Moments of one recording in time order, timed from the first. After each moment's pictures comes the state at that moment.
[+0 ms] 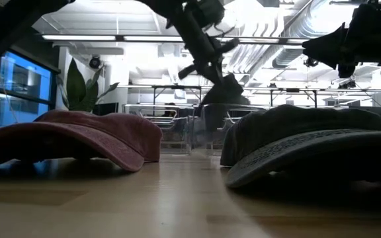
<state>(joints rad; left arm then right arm) 0.34 2.09 2.01 -0.74 -0.13 -0.55 -0.06 0.04 0.01 0.29 0.44 0.03</state>
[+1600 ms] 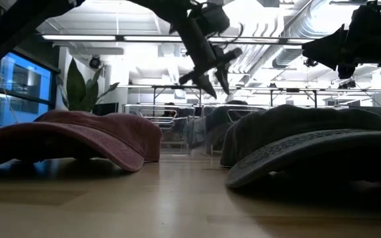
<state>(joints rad) 0.33 2.13 2.05 -0.79 -0.13 -0.53 -0.06 0.05 0.01 0.27 0.44 0.02</state>
